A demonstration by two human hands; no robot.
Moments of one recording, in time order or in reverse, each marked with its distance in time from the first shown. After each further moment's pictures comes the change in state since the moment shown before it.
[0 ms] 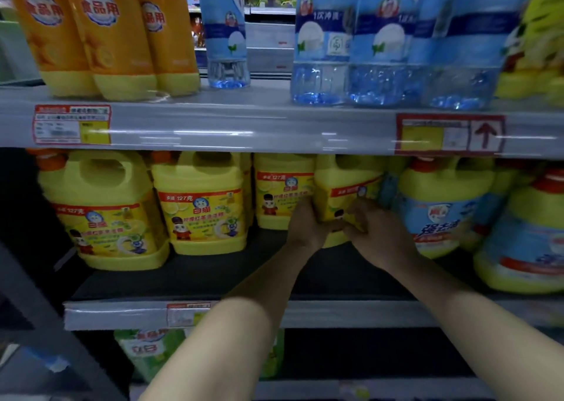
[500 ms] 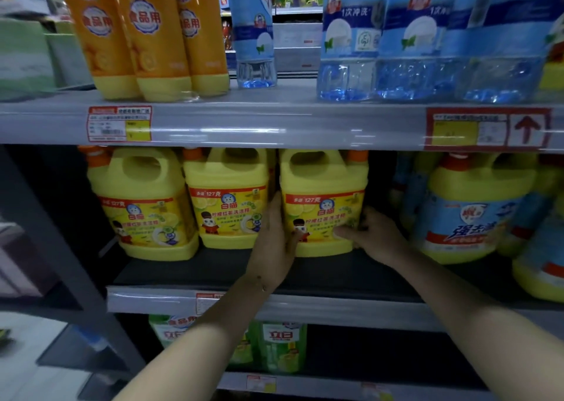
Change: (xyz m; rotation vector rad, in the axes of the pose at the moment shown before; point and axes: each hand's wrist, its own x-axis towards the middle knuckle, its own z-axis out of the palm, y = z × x) left_hand -0.065 -0.038 -0.084 0.316 0.228 0.315; right_hand 0.017 -0.002 0.045 0.505 -0.301 0.296
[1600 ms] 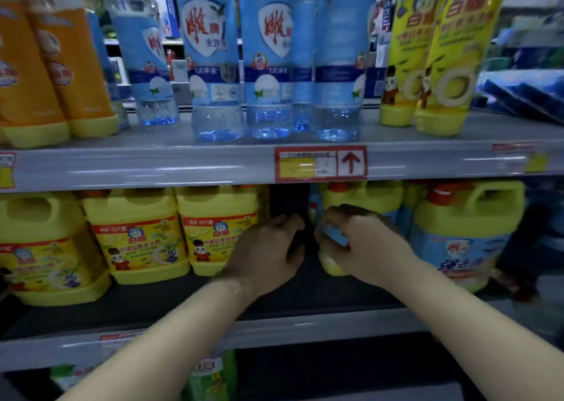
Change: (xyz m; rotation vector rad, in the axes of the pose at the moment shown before) left_hand 0.025 0.152 0.038 0.381 -0.243 0.367; right_hand -0.093 -0.023 -0.135 -0.688 0.326 -0.597
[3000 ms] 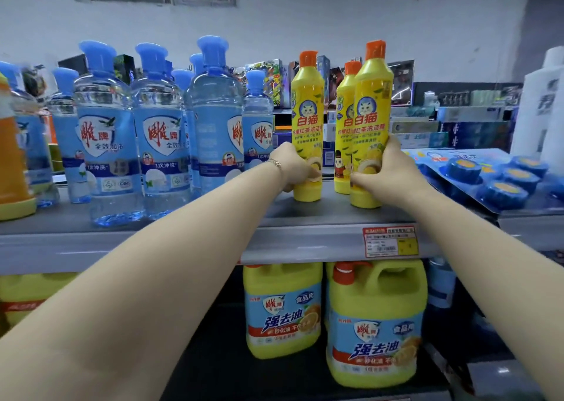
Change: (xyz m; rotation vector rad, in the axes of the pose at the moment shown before) left_hand 0.265 0.143 -0.061 -0.606 -0.062 -0.549; right_hand 0.092 0.186 -0.160 0.336 0.193 0.494
